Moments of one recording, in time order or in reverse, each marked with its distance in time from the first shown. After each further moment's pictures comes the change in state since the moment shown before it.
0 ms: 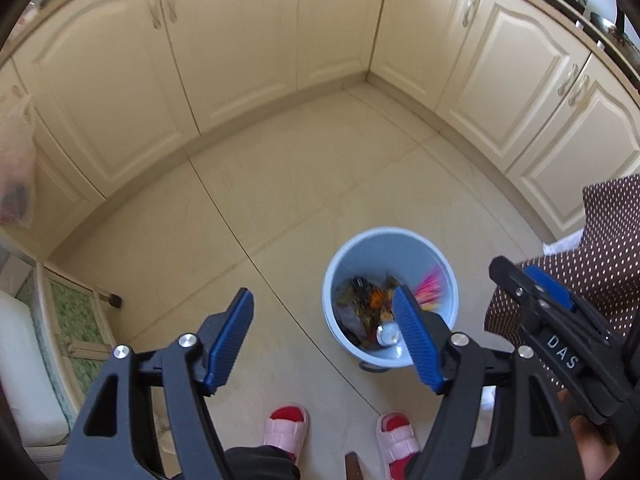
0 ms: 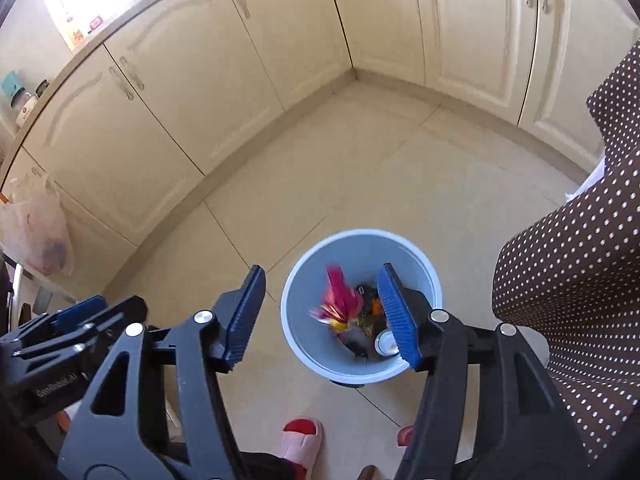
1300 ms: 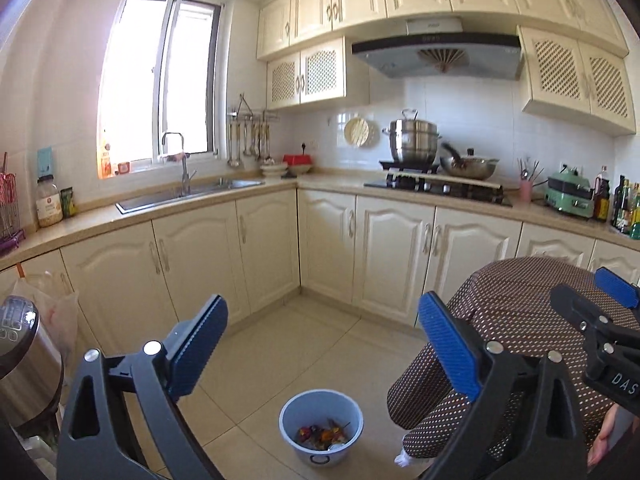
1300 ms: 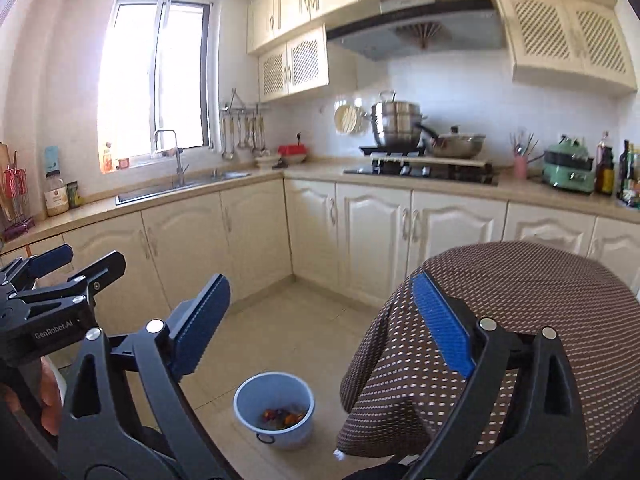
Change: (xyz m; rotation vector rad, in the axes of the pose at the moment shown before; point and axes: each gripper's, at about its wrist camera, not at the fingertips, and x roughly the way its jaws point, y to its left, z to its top) left arm -0.419 -0.092 -0.118 0.210 -0.788 -0.150; right arm -0.473 -0.019 -0.085 -0.131 -0.738 -0.220
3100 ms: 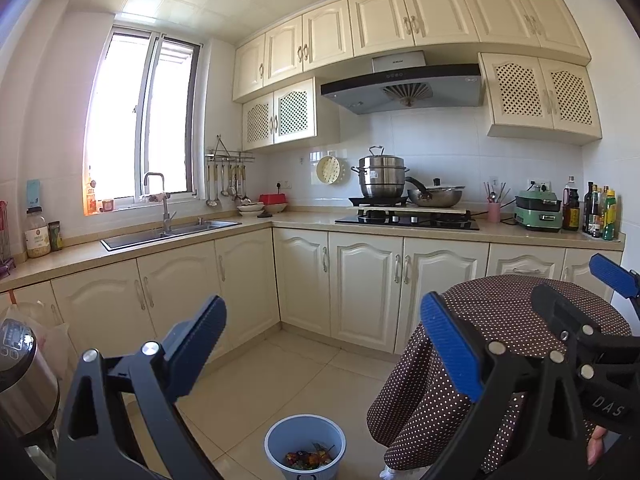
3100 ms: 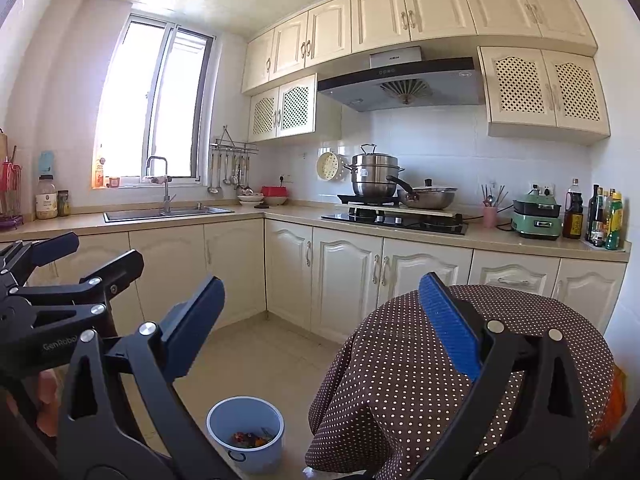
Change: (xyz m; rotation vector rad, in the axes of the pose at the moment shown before) left arm -0.062 -0.033 -0.003 0.045 -0.132 -0.076; right arm -0.077 0.004 0.001 -0.069 -0.155 -0.083
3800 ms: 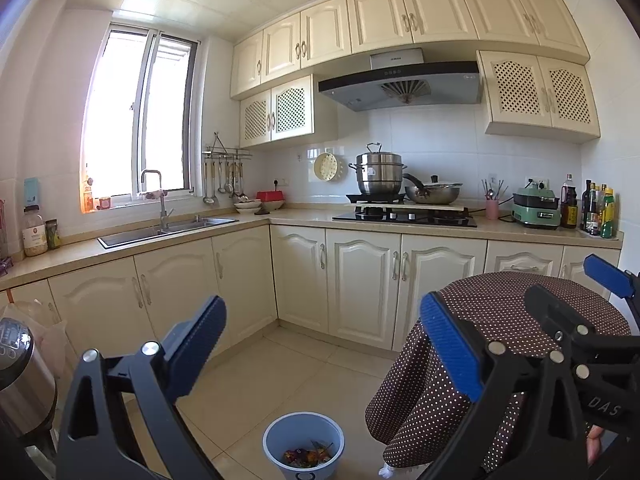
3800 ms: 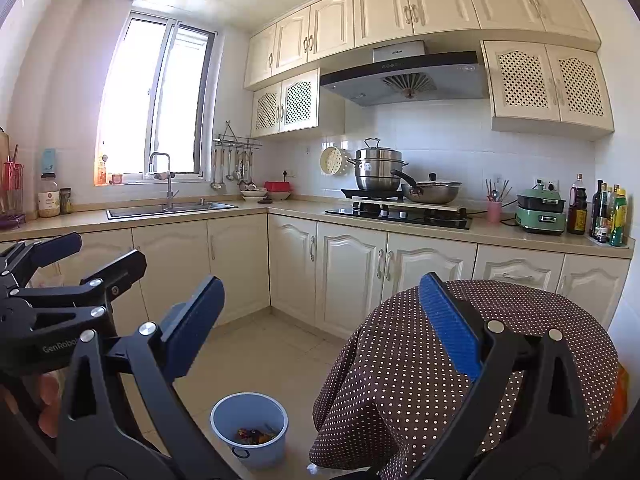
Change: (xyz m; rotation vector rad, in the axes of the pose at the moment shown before) left arm 0.004 0.003 -0.008 0.001 0.009 -0.011; right arm 0.004 0.005 -0.006 0.004 0.017 0.011
